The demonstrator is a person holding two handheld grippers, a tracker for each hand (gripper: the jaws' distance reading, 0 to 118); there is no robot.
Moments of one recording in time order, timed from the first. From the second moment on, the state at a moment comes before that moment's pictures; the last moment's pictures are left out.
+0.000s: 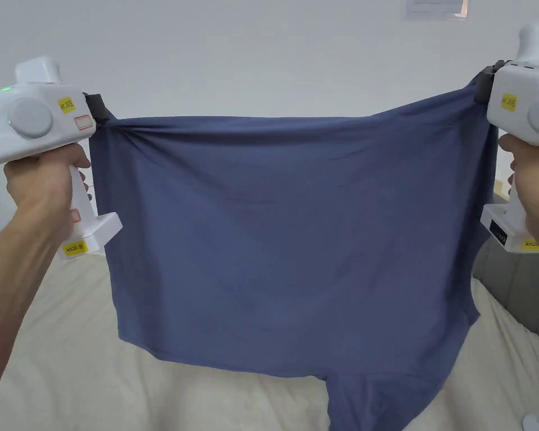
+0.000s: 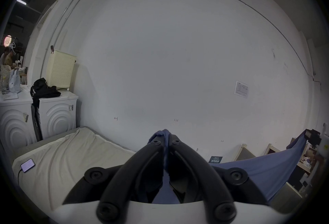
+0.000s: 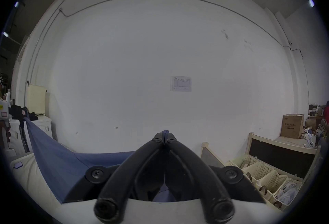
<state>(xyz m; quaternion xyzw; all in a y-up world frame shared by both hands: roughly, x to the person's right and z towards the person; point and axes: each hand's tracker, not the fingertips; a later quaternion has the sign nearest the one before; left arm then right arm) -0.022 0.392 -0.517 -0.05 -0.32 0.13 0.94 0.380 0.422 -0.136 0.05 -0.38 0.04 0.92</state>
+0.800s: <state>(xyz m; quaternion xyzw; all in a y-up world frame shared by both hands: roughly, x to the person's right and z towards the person) -0.105 0.123 -0.401 -0.21 -0.30 0.12 0.92 0.293 0.146 0.004 -0.05 -0.34 -0.06 0.94</state>
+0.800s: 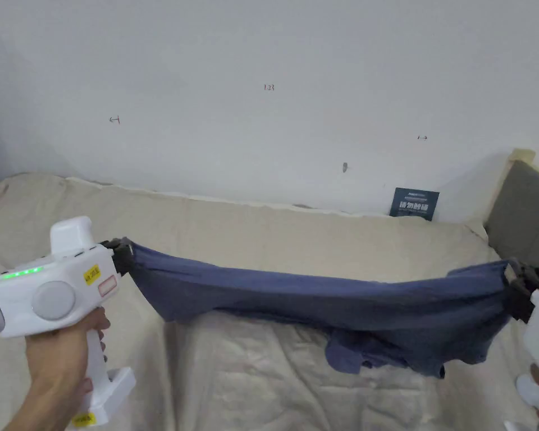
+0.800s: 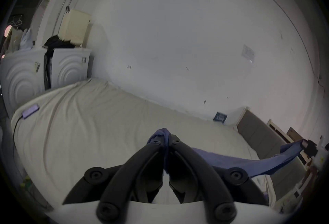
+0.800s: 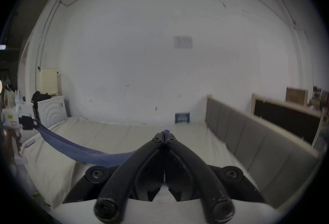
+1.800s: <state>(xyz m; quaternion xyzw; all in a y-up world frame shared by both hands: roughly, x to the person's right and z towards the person) -0.227 -0.055 -0.288 -0.31 -0.20 0.04 0.93 0.159 -0.032 0.088 -0.13 -0.43 -0.05 0.89</state>
